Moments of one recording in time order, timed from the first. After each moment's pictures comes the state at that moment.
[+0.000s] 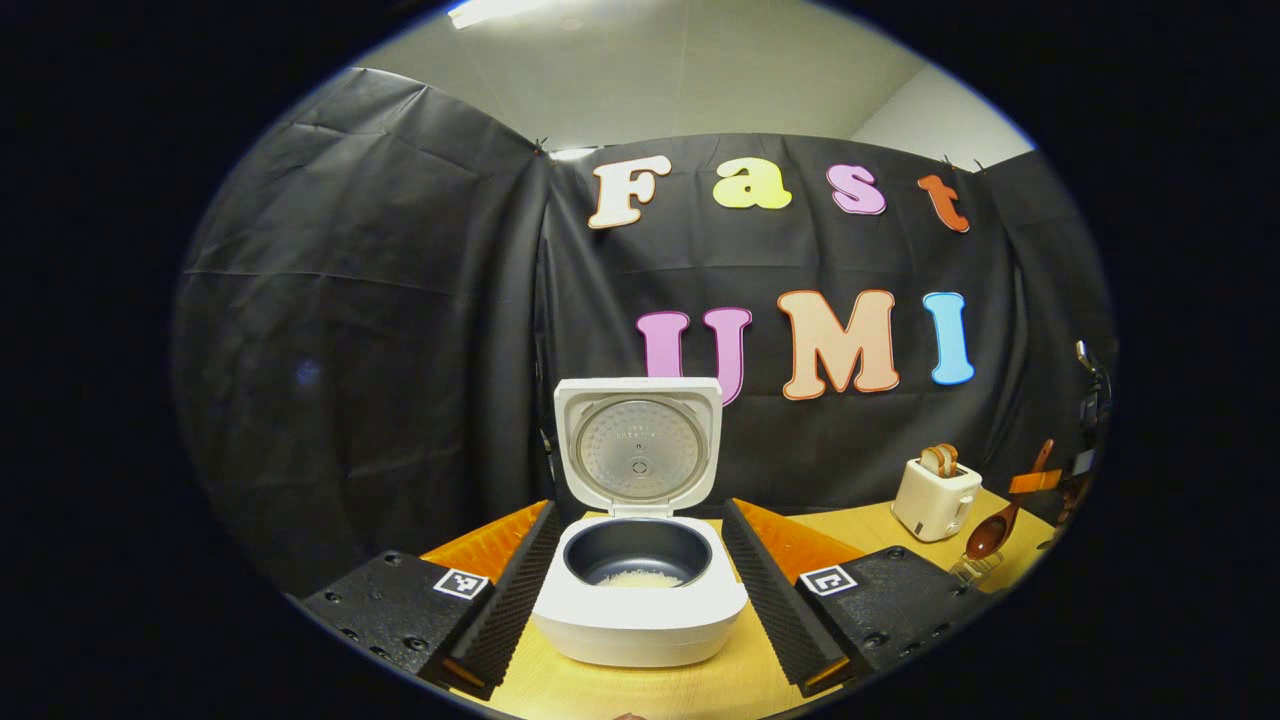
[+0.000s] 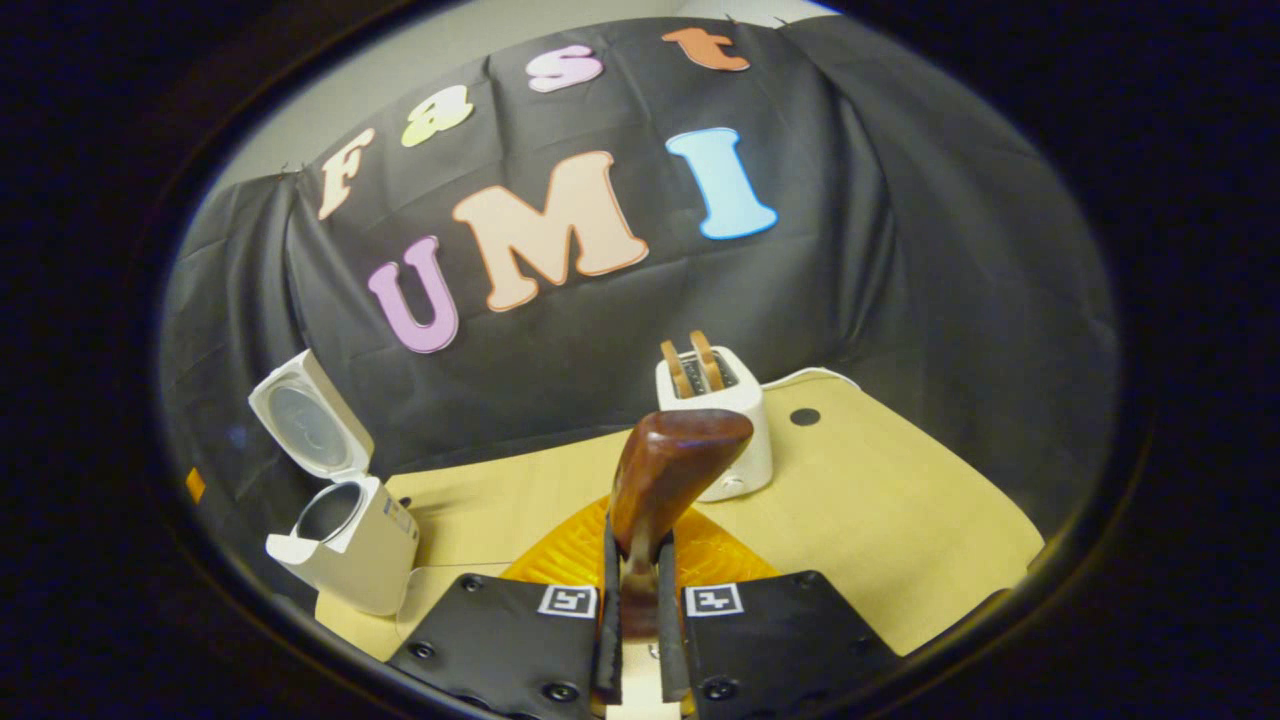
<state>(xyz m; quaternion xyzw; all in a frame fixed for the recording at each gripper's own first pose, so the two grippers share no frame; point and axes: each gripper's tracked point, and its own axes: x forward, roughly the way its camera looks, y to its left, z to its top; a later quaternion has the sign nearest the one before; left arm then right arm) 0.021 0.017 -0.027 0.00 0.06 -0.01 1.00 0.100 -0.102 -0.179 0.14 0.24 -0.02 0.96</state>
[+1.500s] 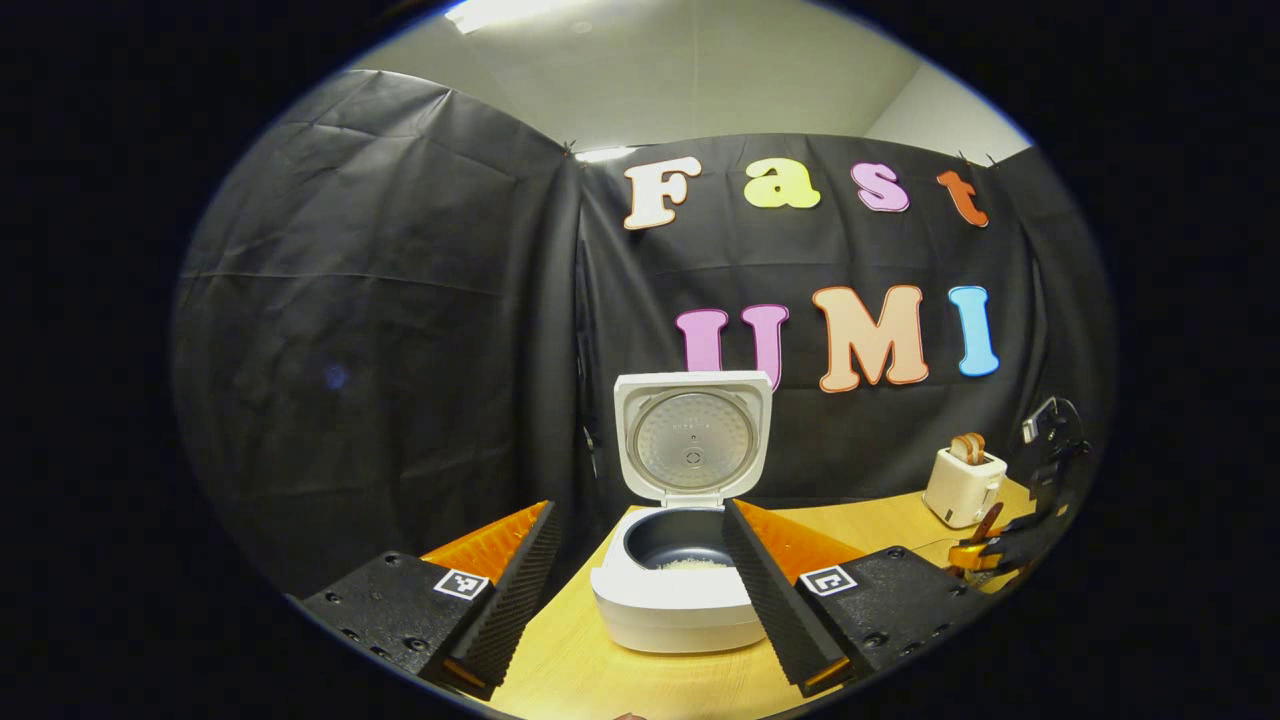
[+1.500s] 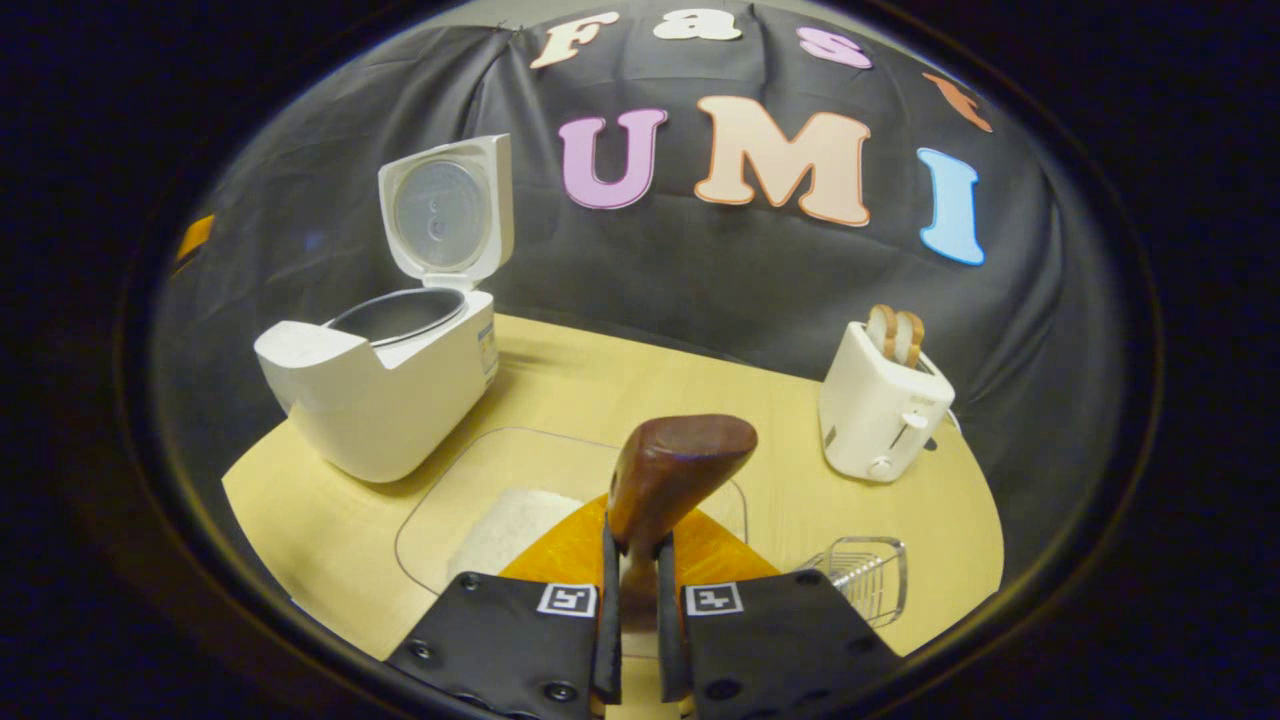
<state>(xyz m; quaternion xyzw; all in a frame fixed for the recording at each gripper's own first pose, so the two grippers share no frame) -0.005 0.074 -0.031 0.01 0.06 0.03 1.00 0.048 0.072 -0.271 -0.07 0.31 0.15 0.94</state>
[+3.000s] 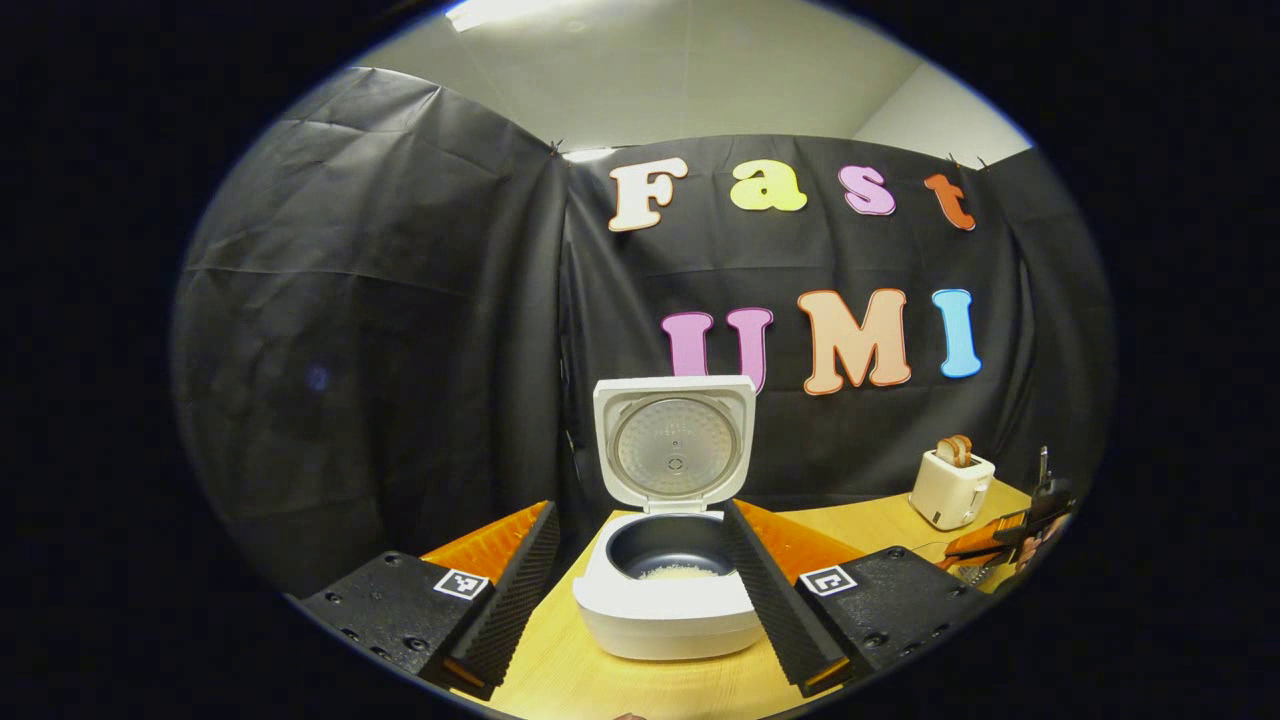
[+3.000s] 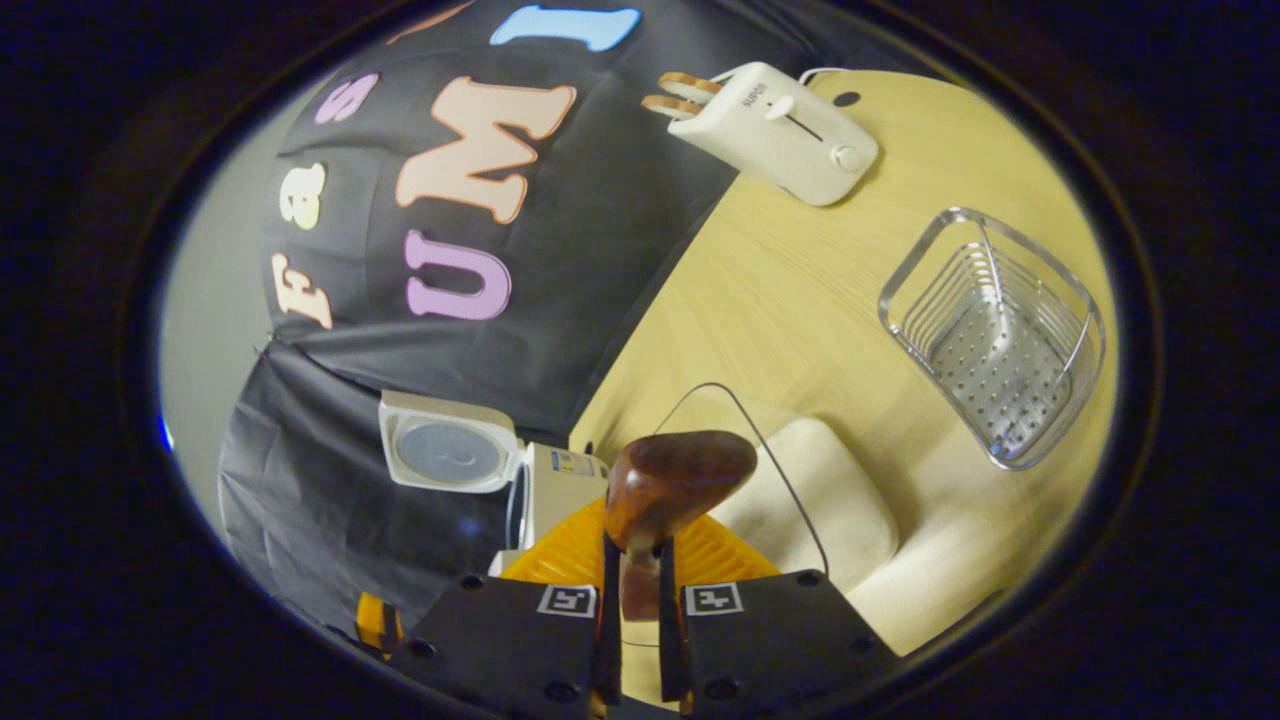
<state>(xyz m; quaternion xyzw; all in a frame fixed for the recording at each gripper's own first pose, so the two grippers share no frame) 0.001 0.062 -0.024 0.01 0.06 0.00 1.00 0.047 0.049 -0.281 0.53 0.40 0.08 0.74</state>
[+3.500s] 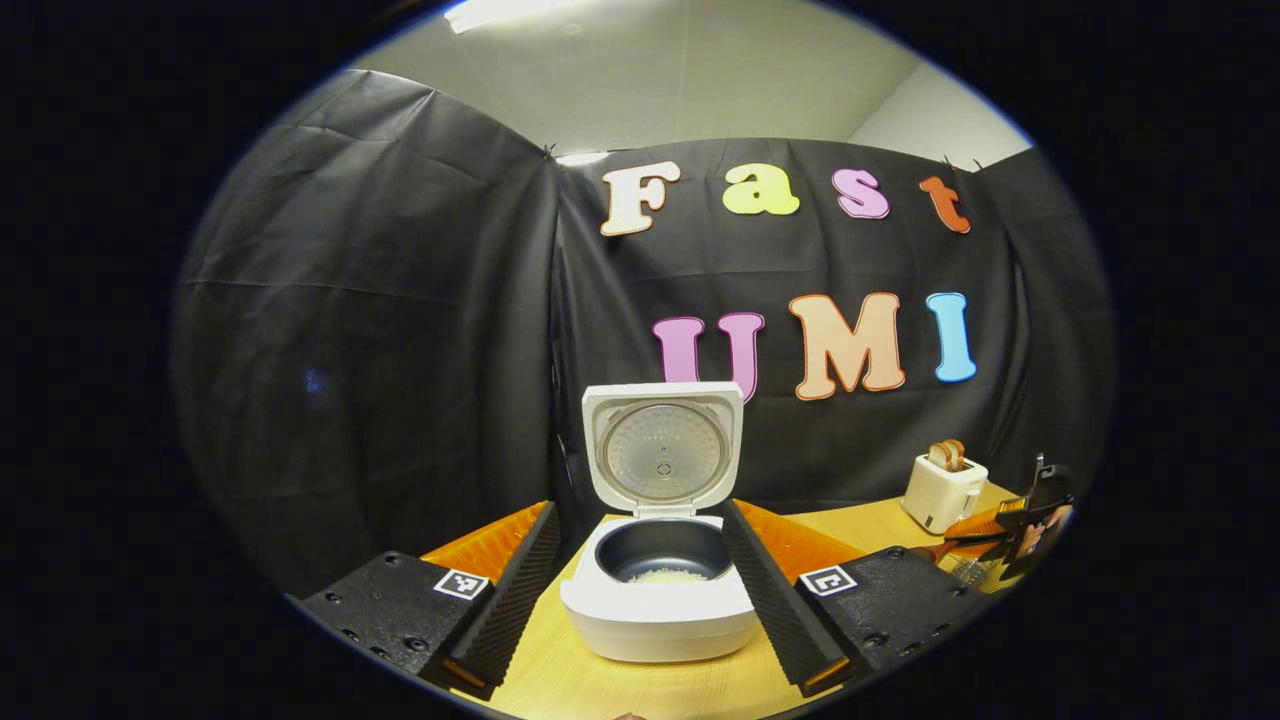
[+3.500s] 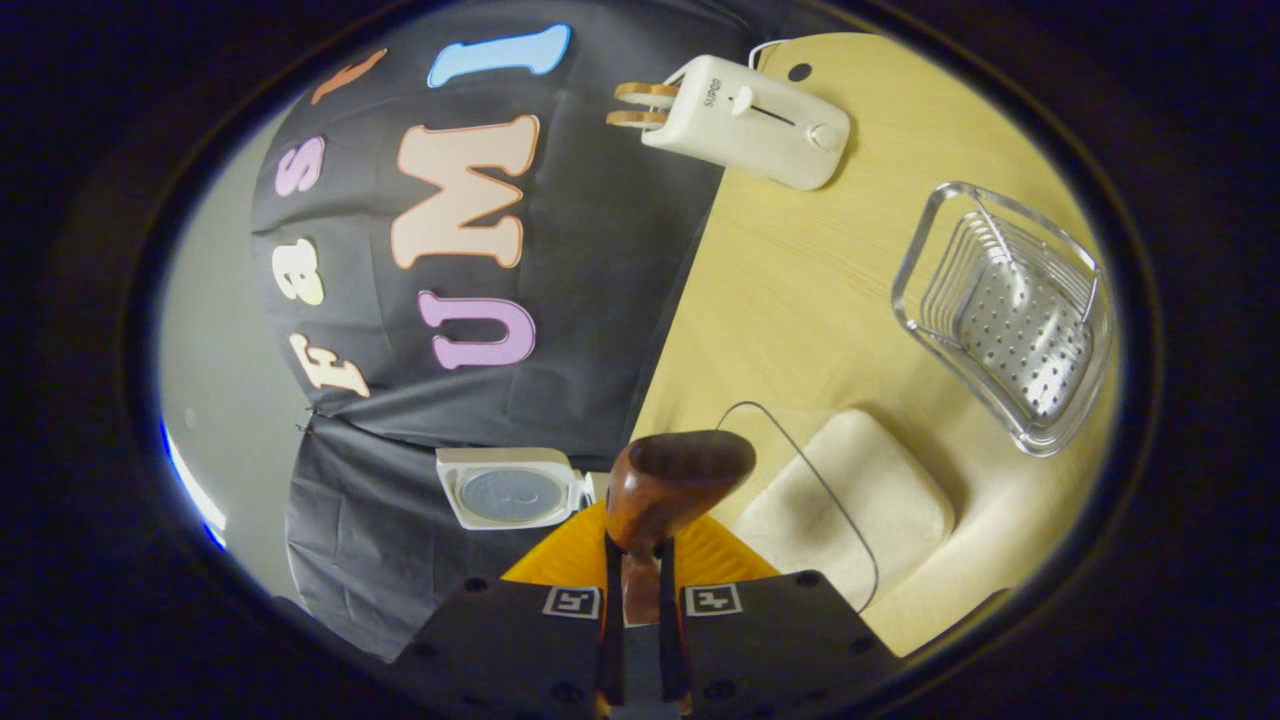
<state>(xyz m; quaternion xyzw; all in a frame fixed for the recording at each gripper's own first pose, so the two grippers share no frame) 0.002 0.054 -0.018 0.01 0.05 -0.01 1.00 0.066 0.057 -0.251 0.60 0.38 0.09 0.70</state>
